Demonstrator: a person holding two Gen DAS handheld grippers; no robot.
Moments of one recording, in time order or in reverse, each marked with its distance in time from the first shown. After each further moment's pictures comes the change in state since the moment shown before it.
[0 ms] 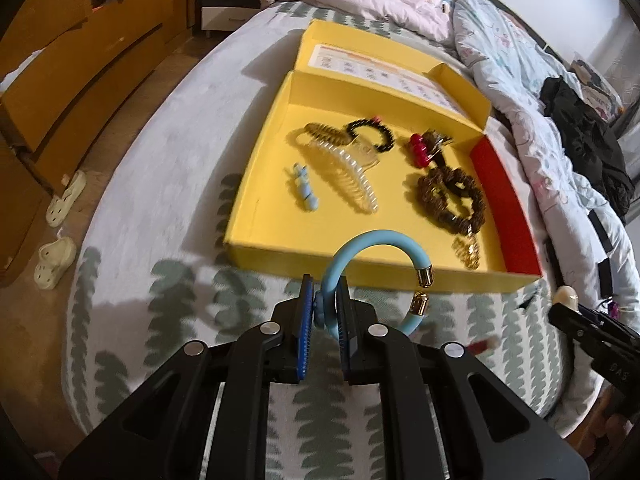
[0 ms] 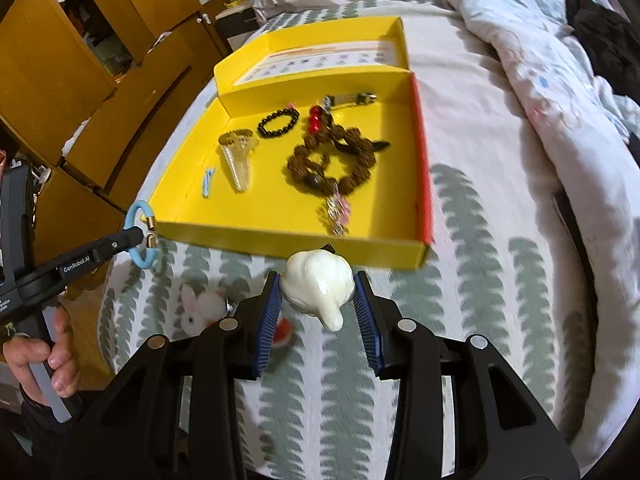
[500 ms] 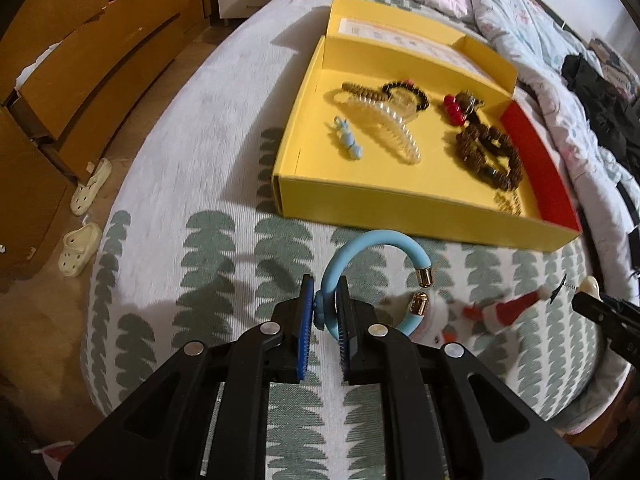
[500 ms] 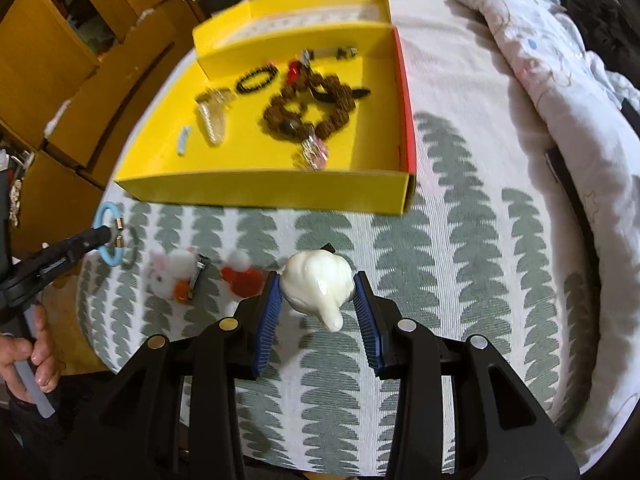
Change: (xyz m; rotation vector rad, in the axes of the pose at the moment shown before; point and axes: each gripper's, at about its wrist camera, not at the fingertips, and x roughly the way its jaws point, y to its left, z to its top) left arm 0.012 0.015 -0.035 0.030 0.058 0.103; right arm 0.025 -0.010 -0.029 0.013 0.097 -0.050
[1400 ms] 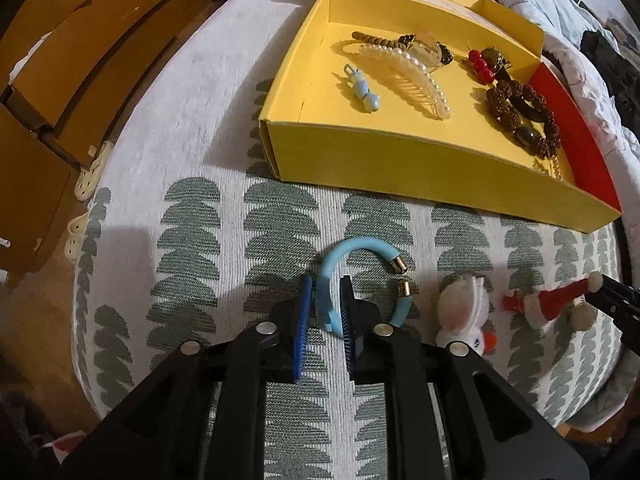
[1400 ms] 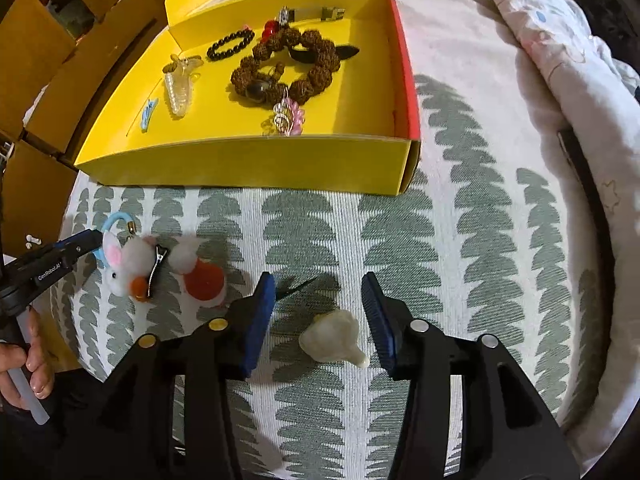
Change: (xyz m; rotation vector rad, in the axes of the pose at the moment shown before) left arm 0.040 -0.001 -0.002 0.005 0.085 0.049; right arm 0.034 -0.009 0.004 0.004 0.066 -0.046
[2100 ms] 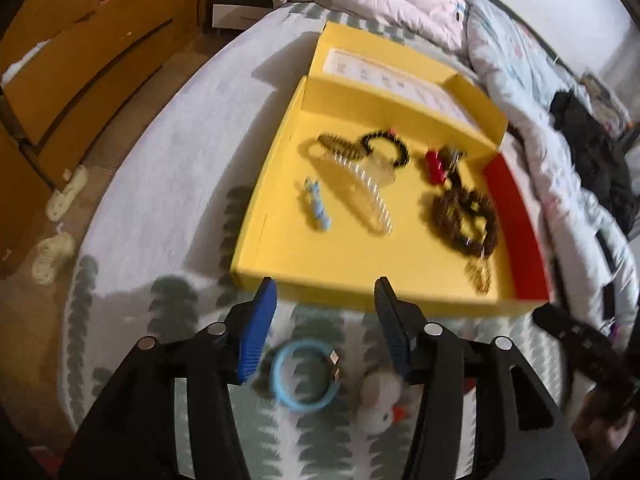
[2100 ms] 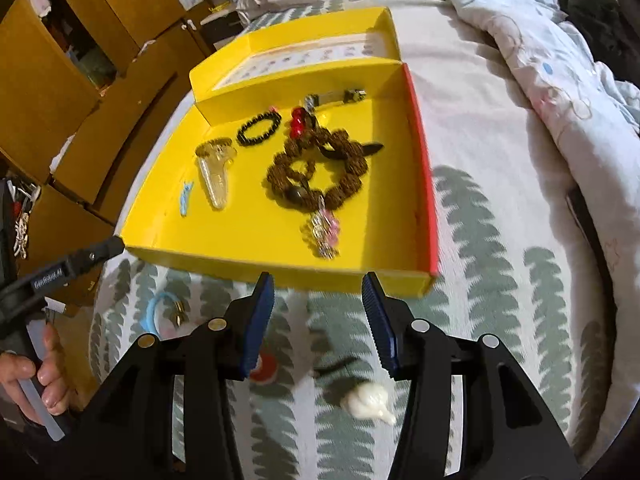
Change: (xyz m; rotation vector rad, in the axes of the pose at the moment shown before) left arm -0.047 0.000 0.059 -0.080 -0.165 -0.167; right arm -0.029 0.008 0.048 0.034 -0.181 0.107
